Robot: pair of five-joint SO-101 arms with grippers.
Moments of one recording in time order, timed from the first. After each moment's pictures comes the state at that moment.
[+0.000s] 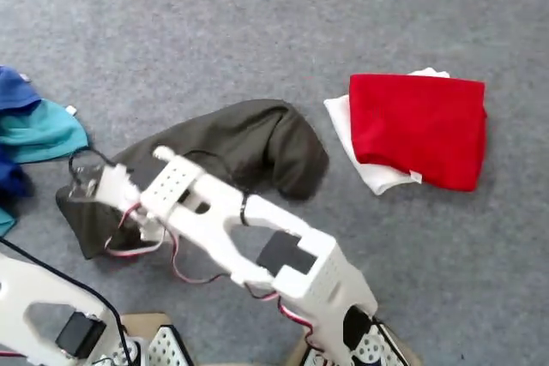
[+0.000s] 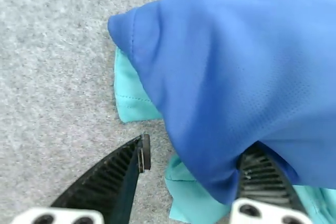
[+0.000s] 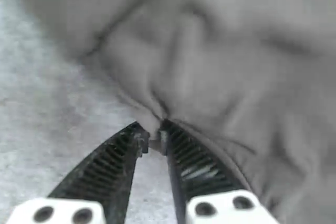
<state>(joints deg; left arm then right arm) -68.5 52.8 -75.0 100.8 7.0 -54.7 30.1 -8.4 73.5 24.7</state>
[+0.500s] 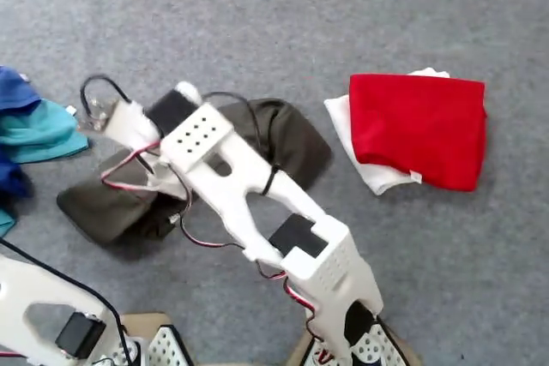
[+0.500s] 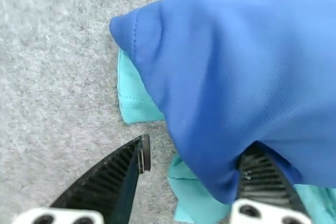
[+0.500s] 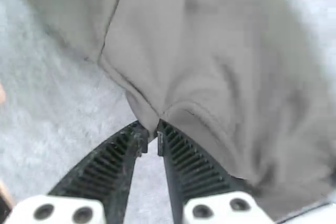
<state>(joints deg) -68.7 52.8 -75.0 100.8 4.7 -47.3 30.1 -40.0 99.9 24.7</state>
